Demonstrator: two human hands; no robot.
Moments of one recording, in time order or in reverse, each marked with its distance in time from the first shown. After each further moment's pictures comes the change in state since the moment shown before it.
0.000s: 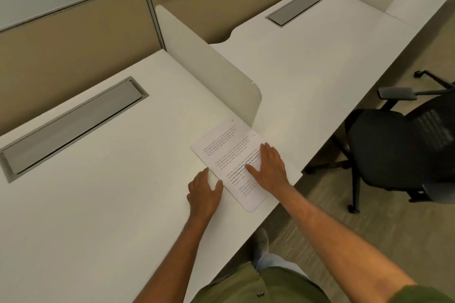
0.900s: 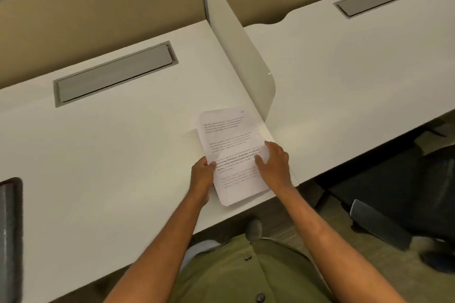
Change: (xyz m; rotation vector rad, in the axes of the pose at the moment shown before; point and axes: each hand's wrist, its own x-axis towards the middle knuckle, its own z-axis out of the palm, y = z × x) left_hand -0.027 0.064 0.042 -0.860 0.168 -0.395; right_hand 0.015 0.041 -0.037 0.338 -0.094 -0.168
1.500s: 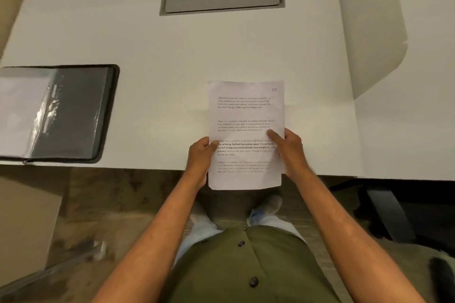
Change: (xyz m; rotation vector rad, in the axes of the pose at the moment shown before) left_hand -0.101 -0.092 -0.153 -0.249 0.290 0.011; right_hand -0.087 -0.079 0.081 0.647 -0.498 0.134
